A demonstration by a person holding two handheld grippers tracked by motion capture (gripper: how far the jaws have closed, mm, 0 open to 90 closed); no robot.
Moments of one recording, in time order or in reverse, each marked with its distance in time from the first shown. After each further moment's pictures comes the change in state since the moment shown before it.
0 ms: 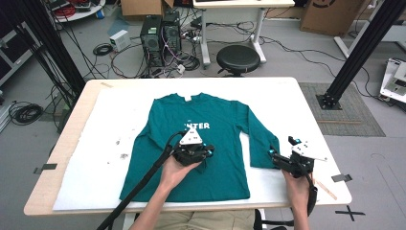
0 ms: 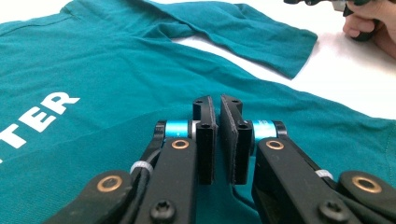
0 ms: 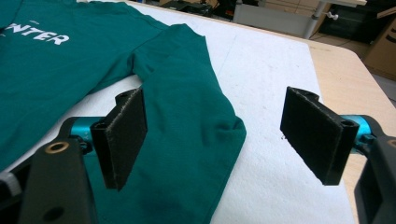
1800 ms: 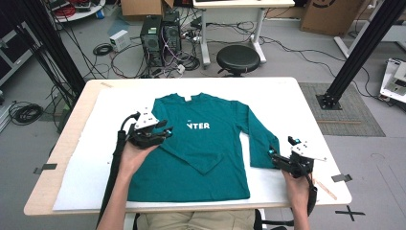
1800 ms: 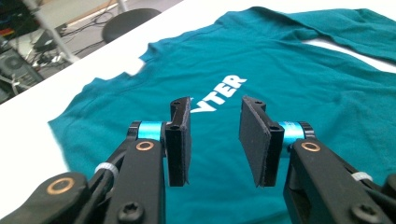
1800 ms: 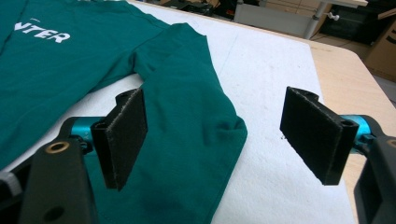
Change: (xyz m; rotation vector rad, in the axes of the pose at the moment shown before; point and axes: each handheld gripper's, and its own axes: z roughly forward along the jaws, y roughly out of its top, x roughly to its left) left arm 0.067 0.001 -0.115 -0.012 0.337 0.017; right arm 0.001 0.000 0.000 0.003 0.001 -0.009
